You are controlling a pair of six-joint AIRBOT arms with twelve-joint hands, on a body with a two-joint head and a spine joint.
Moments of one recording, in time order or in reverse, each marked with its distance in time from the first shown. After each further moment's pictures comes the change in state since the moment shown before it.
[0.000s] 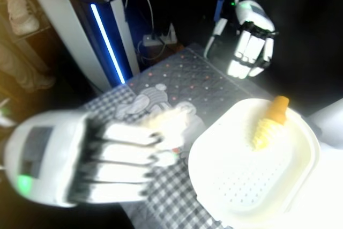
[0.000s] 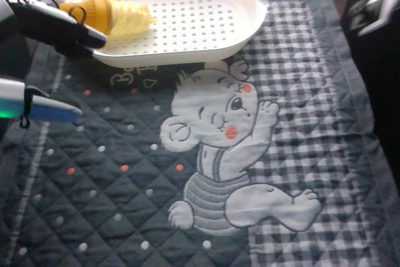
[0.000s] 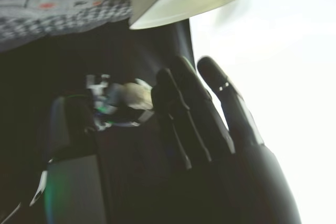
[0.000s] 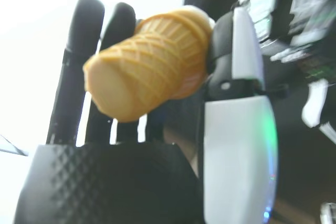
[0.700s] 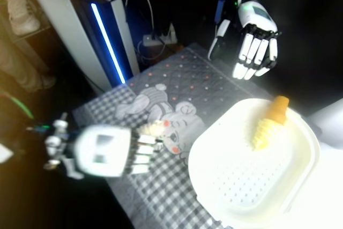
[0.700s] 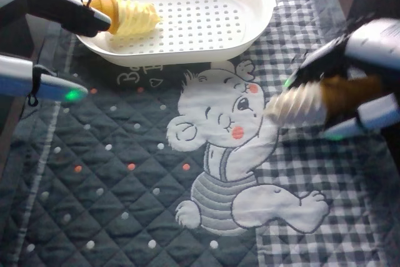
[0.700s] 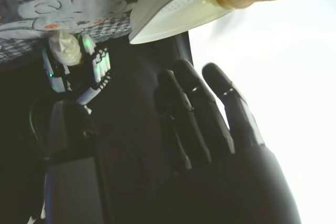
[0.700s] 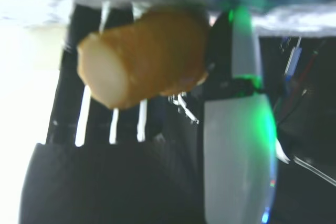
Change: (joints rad) left arm -0.093 -0.021 0.040 0.052 0.099 0.011; right arm -0.375 0.188 -0.203 -0.050 -0.031 0.094
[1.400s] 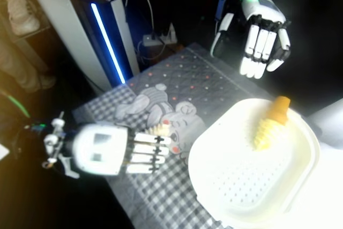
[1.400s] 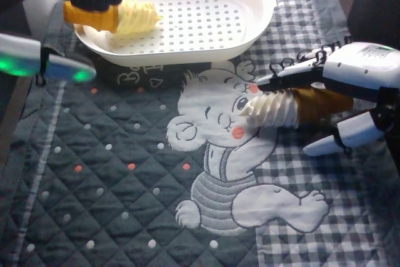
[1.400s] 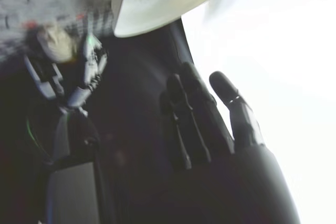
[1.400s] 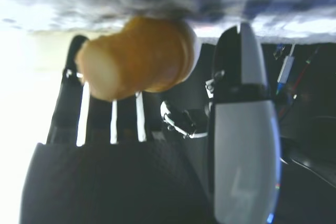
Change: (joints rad) left arm -0.100 -0.012 0.014 0.111 0.050 -0.011; right arm -0.006 -0.084 0.025 -0.044 -0.048 0.002
